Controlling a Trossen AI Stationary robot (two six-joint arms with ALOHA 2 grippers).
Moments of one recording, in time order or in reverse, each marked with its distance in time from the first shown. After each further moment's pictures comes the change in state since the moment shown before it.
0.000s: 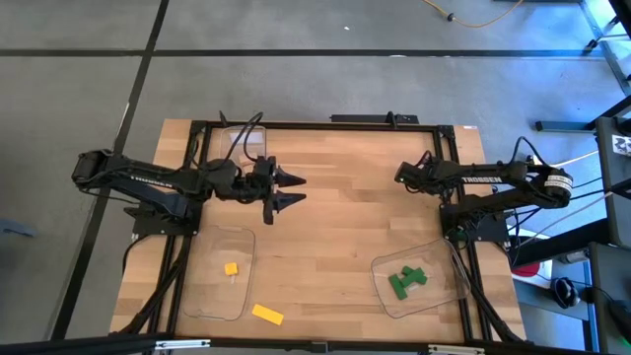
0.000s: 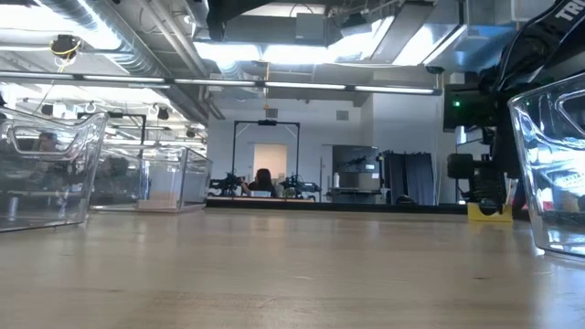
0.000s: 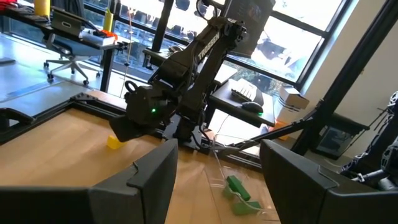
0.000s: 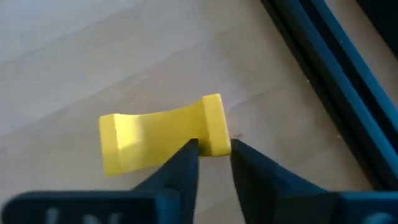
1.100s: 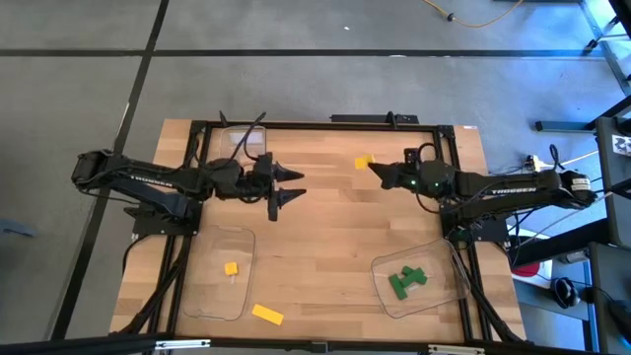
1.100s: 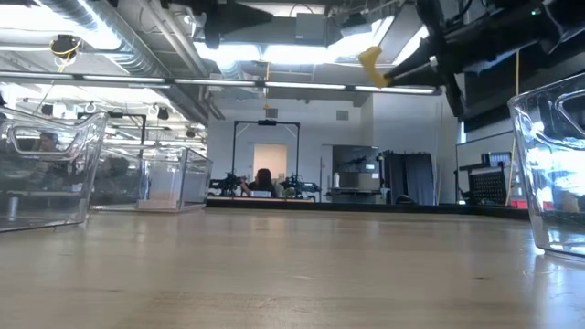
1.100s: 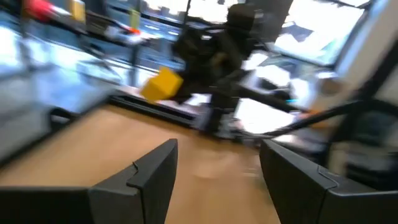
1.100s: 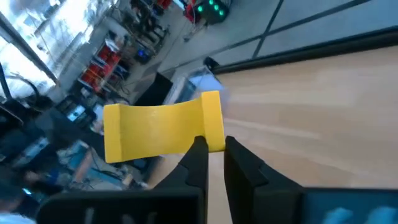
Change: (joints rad) left arm 0.020 -0.001 0.001 -0.075 -0.061 0.080; right arm 0.367 -0.339 0.037 0.875 -0.074 -0.592
